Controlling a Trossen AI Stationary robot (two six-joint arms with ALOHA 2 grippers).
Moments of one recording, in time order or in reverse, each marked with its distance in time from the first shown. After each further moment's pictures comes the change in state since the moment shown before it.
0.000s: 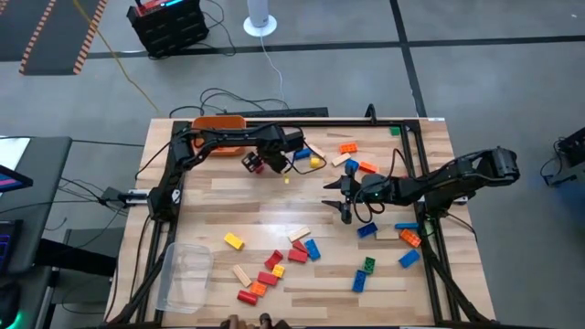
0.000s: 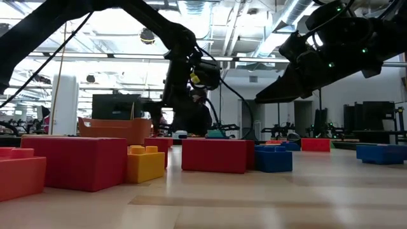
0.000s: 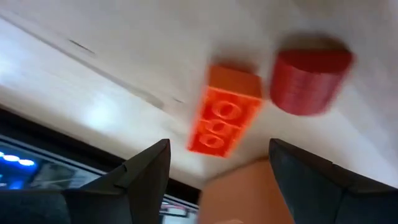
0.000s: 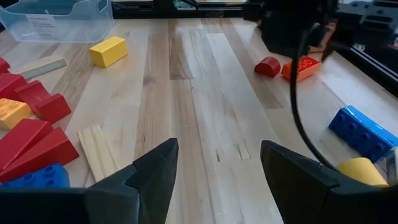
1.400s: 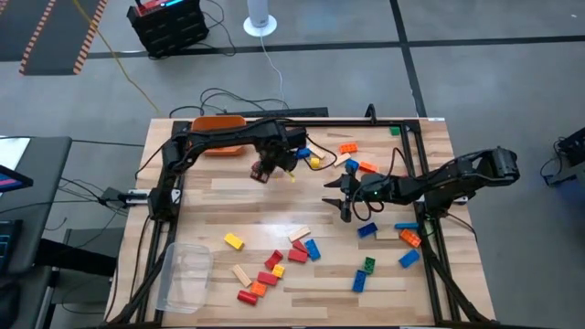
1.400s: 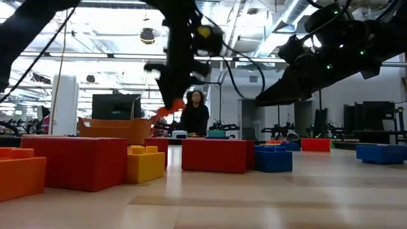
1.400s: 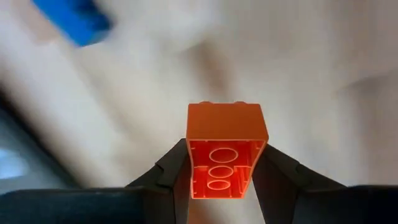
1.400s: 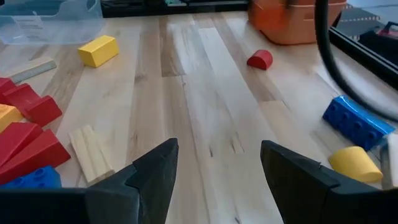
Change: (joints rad) left arm -0.071 -0.103 0.158 -0.238 0.391 -0.556; right arm -0.021 0.001 0.000 -0.017 0.000 0.033
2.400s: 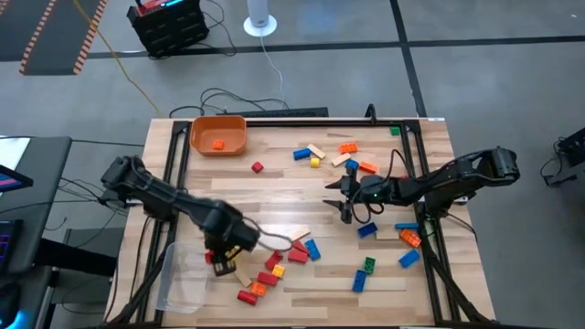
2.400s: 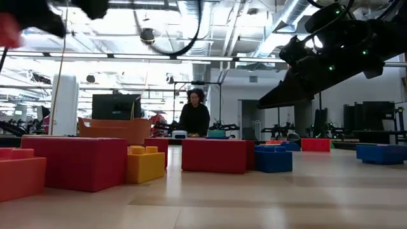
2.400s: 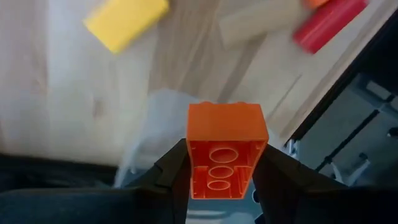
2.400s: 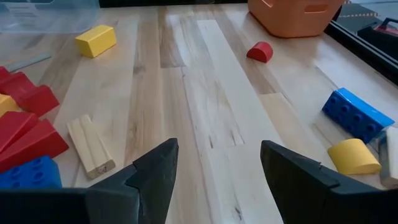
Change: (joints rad) left arm -0.744 -0.427 -0.492 0.014 0.464 -1.455; right arm 0.021 0.000 0.000 -0.026 0.034 0.000
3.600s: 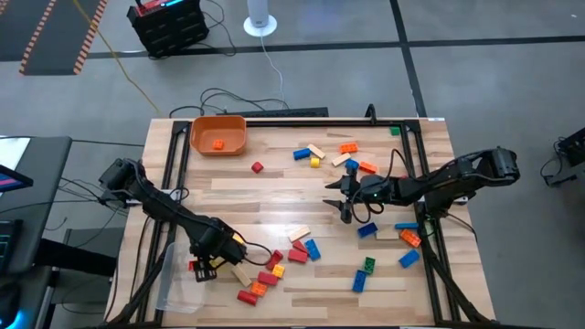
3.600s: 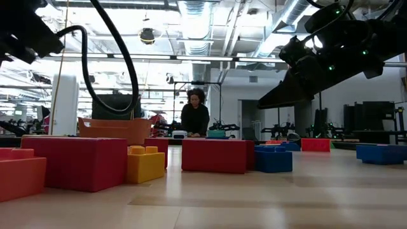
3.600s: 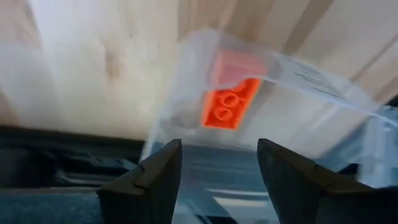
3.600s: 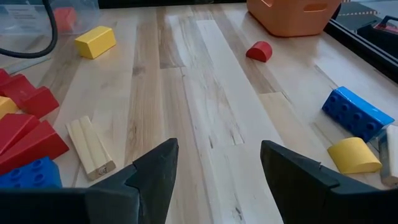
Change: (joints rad) left arm -0.092 0.000 -0.215 0.016 -0.008 0.077; right arm 0.000 0.000 0.000 -0.001 0.000 0.009
